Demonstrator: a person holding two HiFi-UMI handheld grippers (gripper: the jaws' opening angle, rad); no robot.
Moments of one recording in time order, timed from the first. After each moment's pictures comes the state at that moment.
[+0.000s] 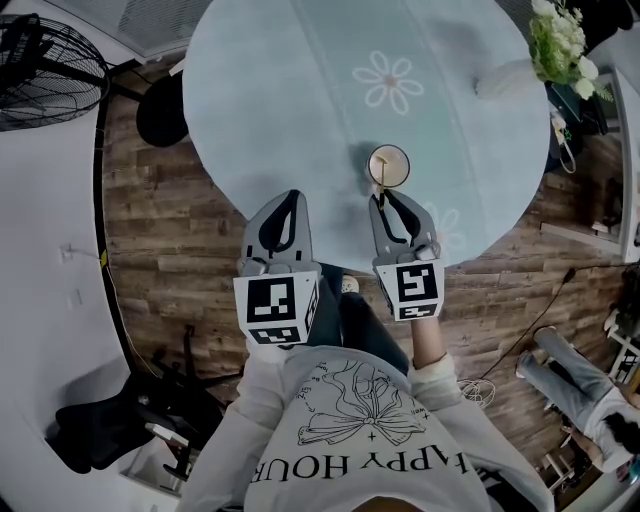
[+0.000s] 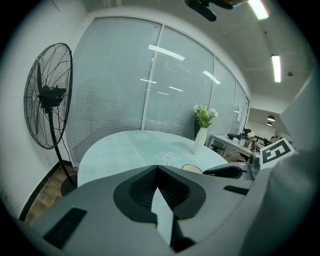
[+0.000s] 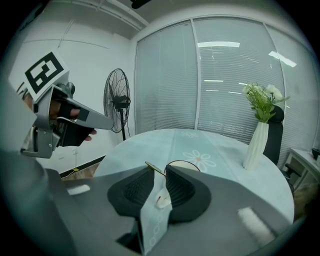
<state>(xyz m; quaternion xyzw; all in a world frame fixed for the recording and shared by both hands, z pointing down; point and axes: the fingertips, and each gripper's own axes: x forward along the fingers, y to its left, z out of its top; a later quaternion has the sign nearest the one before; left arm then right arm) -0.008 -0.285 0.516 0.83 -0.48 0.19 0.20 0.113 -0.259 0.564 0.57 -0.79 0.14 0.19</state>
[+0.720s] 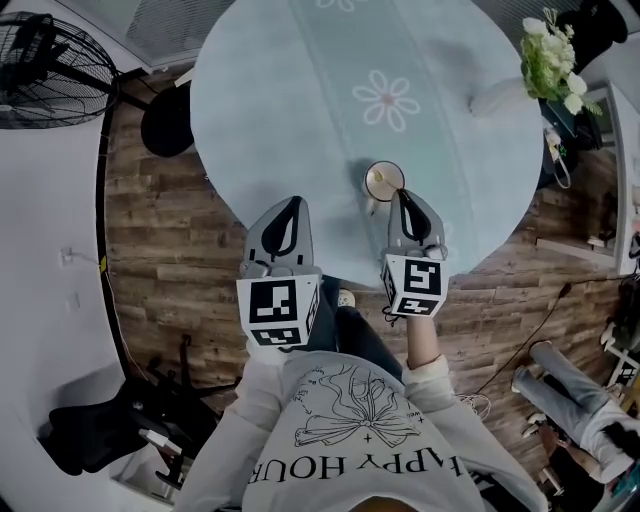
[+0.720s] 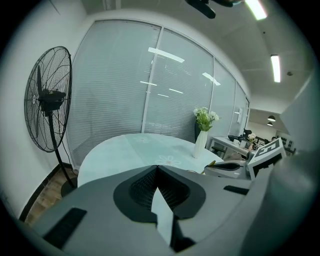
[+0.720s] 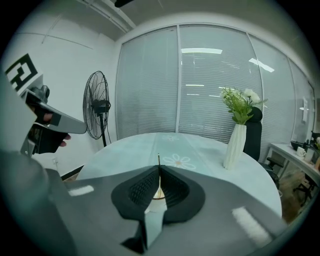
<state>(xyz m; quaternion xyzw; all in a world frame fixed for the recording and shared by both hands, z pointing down) -0.004 -0.294 0.500 0.83 -0.49 0.18 0.19 0.161 -0.279 0.553 0.65 -0.72 0.14 0.17</state>
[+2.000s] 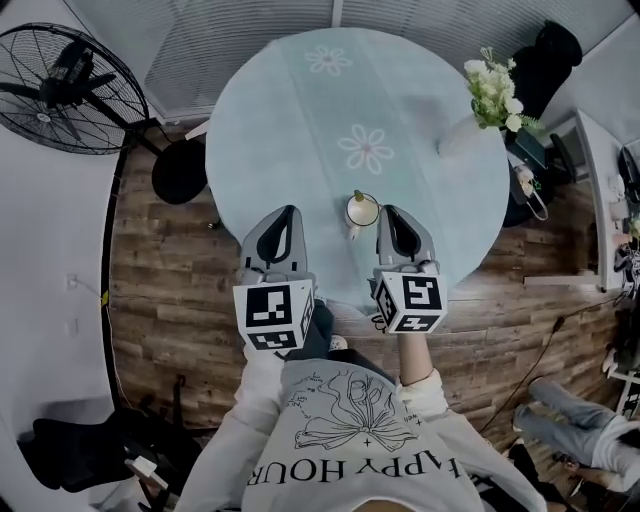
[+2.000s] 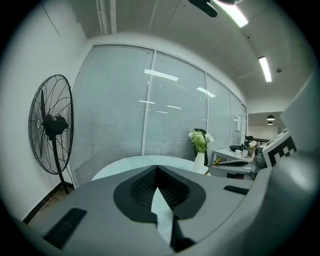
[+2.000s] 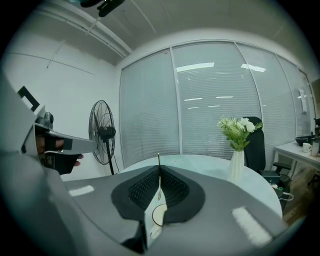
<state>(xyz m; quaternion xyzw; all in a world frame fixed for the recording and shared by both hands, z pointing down) 0.002 -0.280 0.399 0.85 -0.51 0.10 0.11 0.156 -0.263 0.431 0.65 -0.75 0.11 0.06</state>
